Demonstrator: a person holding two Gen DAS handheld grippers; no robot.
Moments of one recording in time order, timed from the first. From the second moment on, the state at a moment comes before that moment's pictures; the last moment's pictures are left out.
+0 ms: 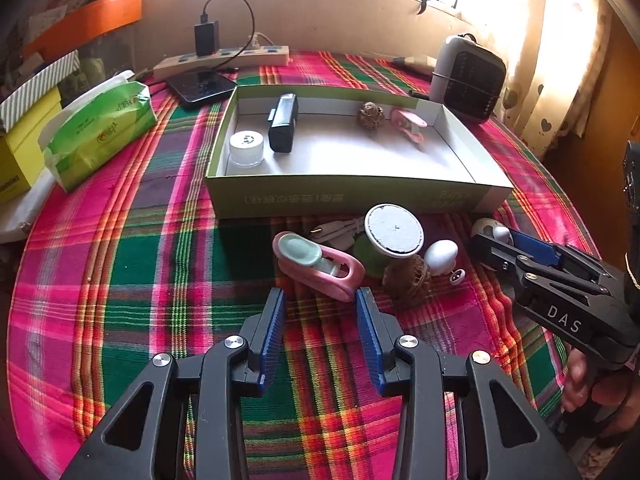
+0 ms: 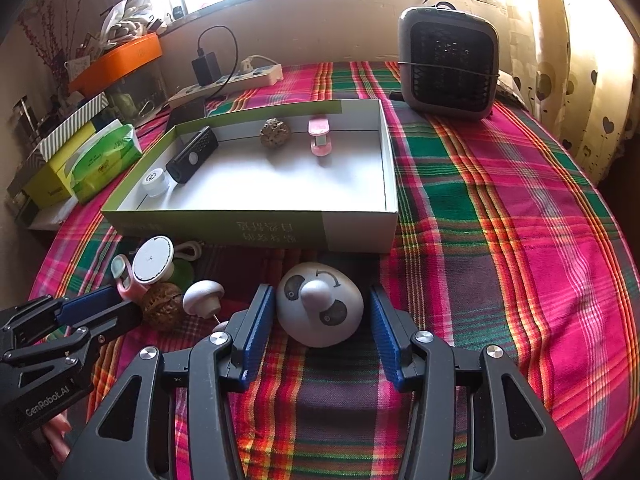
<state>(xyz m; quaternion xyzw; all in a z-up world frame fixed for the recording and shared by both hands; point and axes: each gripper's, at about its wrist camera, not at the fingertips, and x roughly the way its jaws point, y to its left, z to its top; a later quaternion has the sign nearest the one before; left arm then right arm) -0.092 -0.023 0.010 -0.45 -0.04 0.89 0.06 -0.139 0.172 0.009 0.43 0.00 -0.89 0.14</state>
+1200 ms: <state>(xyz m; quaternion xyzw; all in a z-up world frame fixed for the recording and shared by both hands) -0.103 -0.033 0.009 -0.45 -0.04 0.89 0.03 -0.139 0.171 0.009 0.43 0.00 -0.89 0.14</state>
